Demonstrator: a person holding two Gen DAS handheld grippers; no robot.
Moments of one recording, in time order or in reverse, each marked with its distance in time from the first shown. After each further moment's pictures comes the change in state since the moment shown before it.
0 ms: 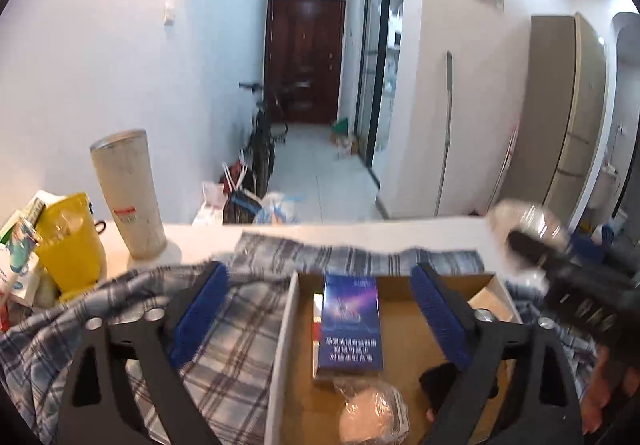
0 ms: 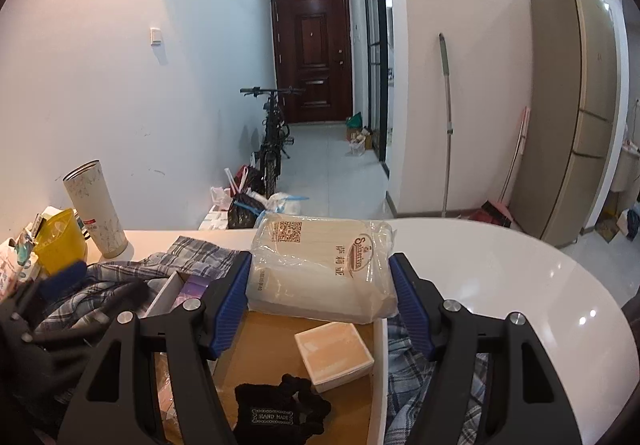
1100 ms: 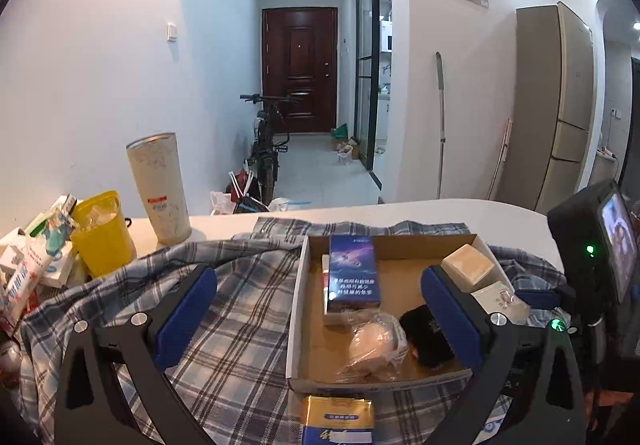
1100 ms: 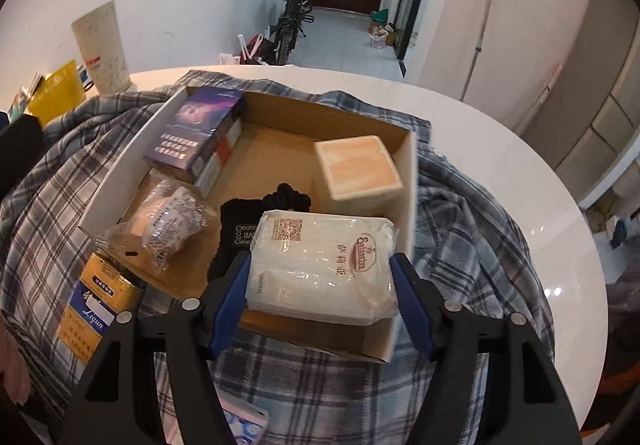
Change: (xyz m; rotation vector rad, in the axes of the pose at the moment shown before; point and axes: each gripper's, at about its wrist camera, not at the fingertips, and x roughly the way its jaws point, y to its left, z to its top) left arm -0.064 0.000 -0.036 0.051 -0.011 0.011; right arm 0.007 0.023 -0.072 -0.184 0.424 -0.021
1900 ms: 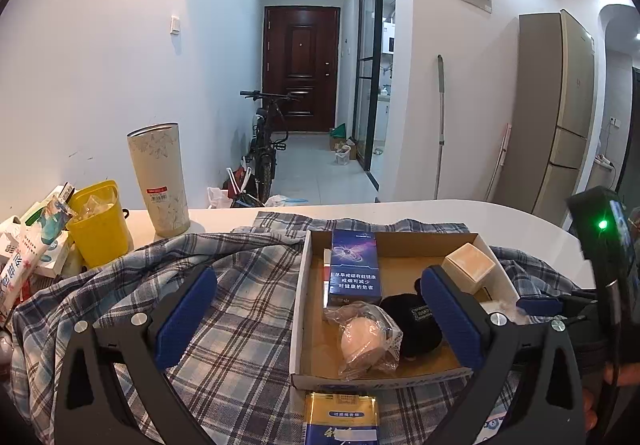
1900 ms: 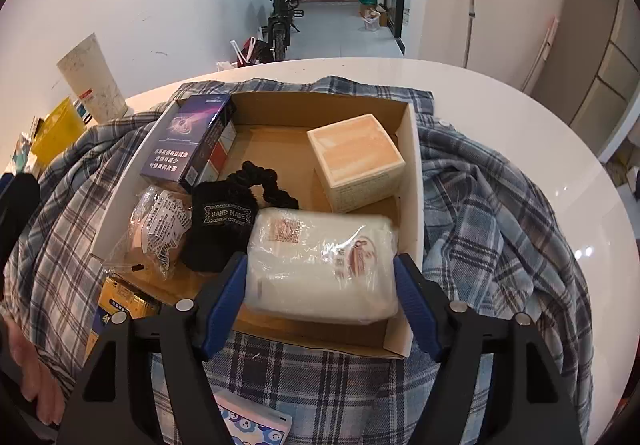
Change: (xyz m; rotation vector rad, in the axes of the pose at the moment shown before) left arm -0.001 0.004 -0.006 -0.023 -0.004 -0.010; right arm 0.001 -0.027 -0.007 0.172 0.005 0.097
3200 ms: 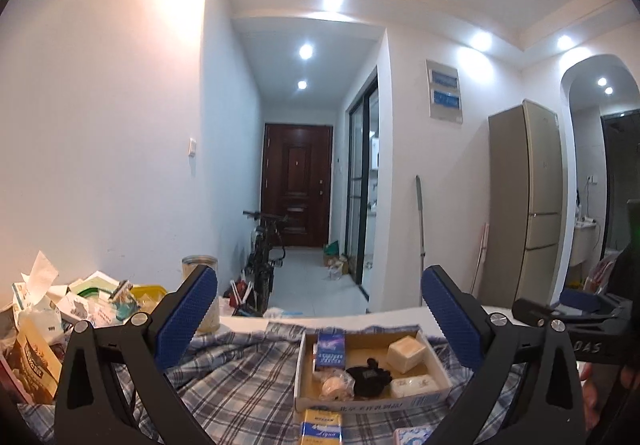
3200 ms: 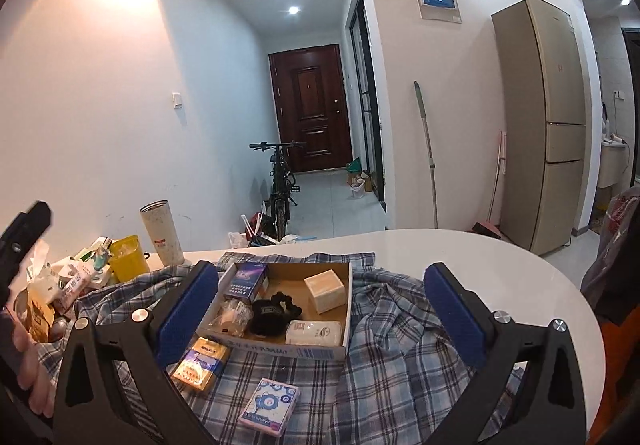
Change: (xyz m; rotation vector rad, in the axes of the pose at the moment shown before) left arm -0.203 -0.004 0.012 0.002 -0.439 -0.024; right arm -0.224 -0.006 -0.088 0.054 -0.662 0.003
